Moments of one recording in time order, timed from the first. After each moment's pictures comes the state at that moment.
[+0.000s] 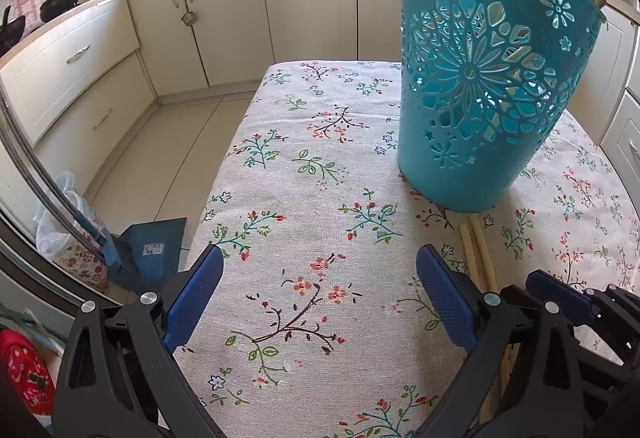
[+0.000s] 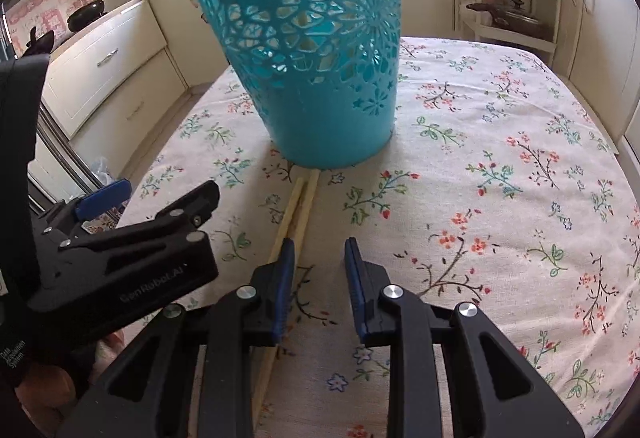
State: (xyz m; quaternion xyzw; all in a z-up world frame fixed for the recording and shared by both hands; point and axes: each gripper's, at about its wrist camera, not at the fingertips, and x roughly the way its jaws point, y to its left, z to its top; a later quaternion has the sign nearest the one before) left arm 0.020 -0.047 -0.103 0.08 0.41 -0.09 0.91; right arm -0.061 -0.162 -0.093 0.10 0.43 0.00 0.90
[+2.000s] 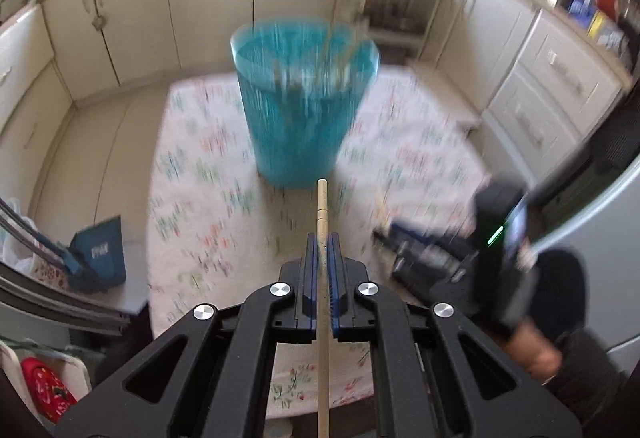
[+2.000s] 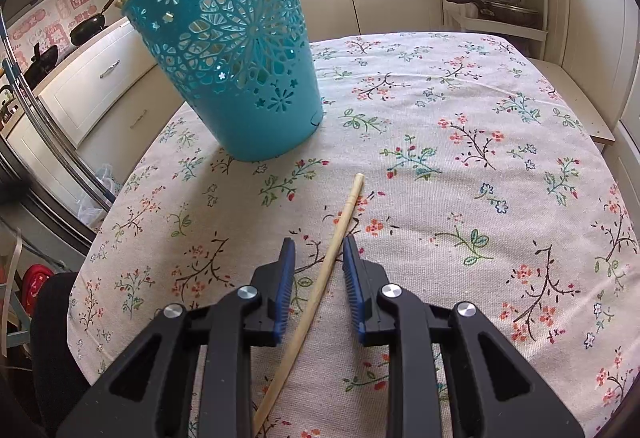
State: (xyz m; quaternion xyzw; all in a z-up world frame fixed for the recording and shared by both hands) left arm -0.050 -0.063 0.041 0.06 0.45 -0.27 0.85; right arm -0.091 -0.231 -0.097 0.13 0.42 0.01 0.90
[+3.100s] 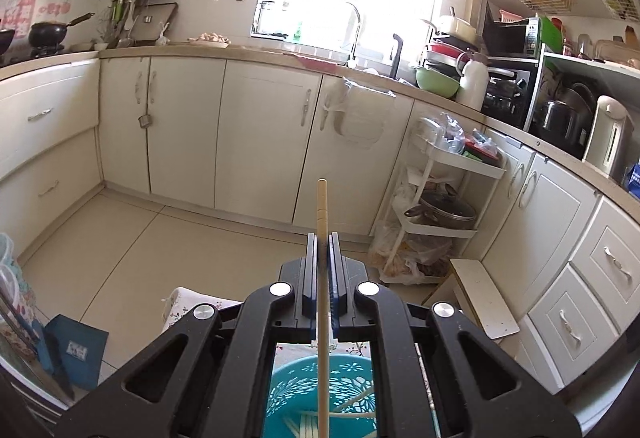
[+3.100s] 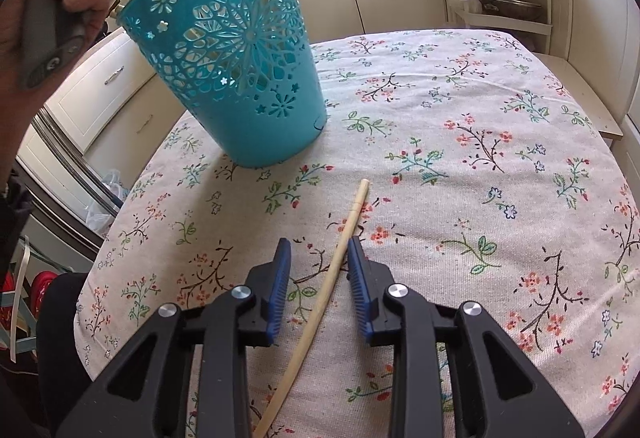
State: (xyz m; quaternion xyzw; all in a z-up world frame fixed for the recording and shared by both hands) left arm 0.139 -0.137 0.089 -0.06 0.23 -0.17 0.96; right arm -0.086 -0.238 -0.098 0.15 0.42 0.02 0.89
